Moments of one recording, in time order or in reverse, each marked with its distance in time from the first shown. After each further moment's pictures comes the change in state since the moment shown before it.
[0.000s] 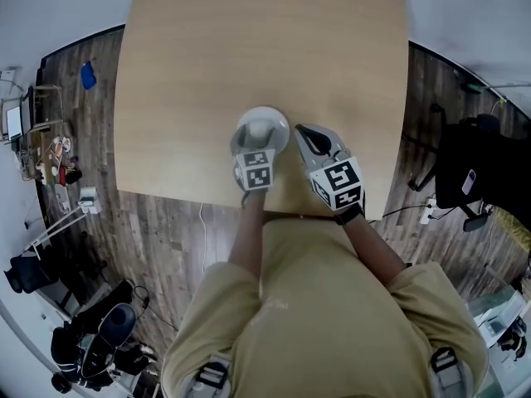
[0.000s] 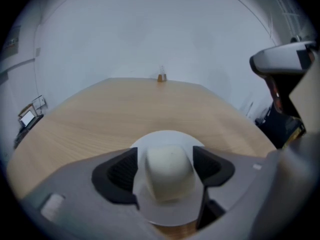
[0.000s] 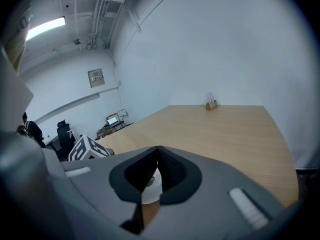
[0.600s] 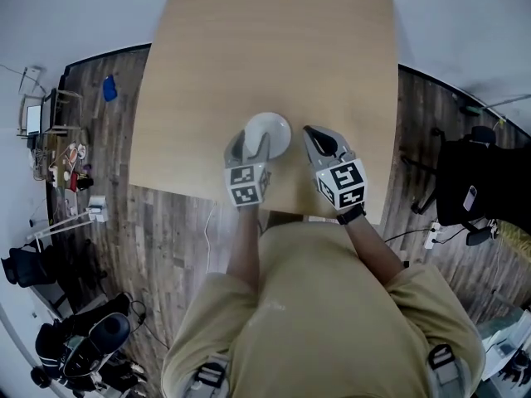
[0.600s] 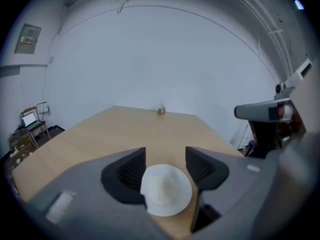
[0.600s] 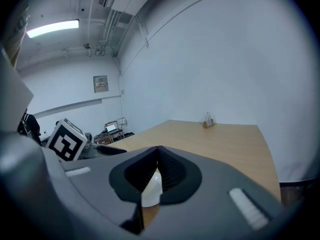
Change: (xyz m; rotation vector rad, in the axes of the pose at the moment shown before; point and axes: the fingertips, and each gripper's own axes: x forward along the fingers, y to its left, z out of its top) left arm -0.120 -0.018 0.061 -0.023 -0.288 -0.012; right arm -0.070 0.015 0.029 -0.074 -0.145 -0.030
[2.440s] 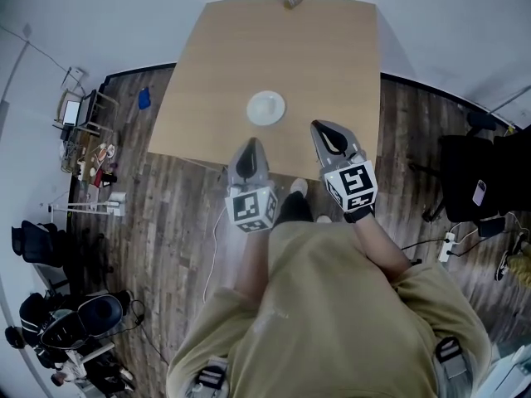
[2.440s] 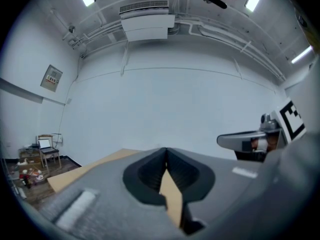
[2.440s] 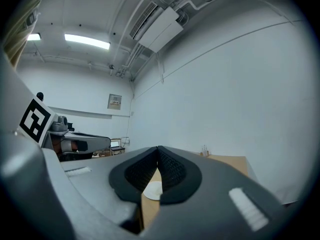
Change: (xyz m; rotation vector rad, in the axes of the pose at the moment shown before) left arm -0.275 -0.171 0.036 0.095 -0.488 0.132; right arm -0.247 0.081 0.023 -0.172 -0.322 0.017
